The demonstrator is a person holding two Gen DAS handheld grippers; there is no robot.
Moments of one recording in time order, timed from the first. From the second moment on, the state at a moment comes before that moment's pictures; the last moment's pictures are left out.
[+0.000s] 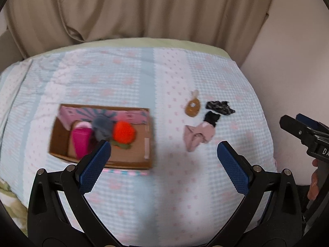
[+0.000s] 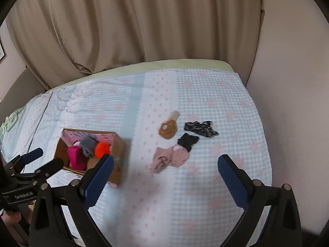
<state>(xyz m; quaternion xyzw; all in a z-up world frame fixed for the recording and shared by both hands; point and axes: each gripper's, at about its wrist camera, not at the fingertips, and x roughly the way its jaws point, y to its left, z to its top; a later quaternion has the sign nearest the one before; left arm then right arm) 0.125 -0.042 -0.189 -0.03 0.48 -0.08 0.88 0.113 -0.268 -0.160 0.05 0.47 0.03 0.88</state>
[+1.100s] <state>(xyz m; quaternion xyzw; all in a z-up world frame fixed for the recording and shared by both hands) 0.248 -0.206 -0.468 0.03 0.56 -0.15 0.82 0.268 -0.343 -0.424 0.07 0.55 0.10 0.83</state>
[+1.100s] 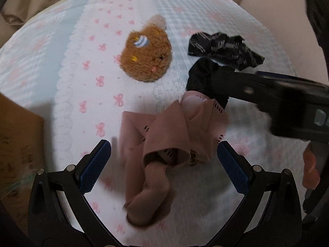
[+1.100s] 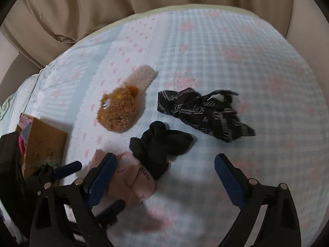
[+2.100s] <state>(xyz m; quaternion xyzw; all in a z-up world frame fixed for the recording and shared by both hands) 0.245 -0.211 -0.451 0.05 0.54 -0.18 0.82 0.274 -0.321 -0.422 0.07 0.52 0.13 0.84</state>
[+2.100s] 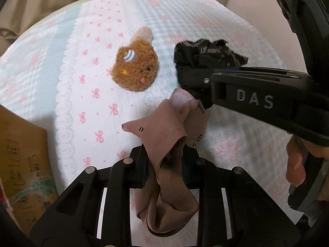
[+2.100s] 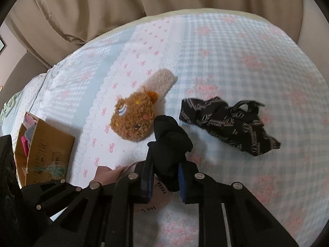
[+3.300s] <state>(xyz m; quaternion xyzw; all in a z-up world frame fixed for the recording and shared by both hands) 0.166 -0.055 -0.153 -0.05 0.41 -0.07 0.91 0.158 -0.208 -0.135 0.03 0.42 0.16 0.89</state>
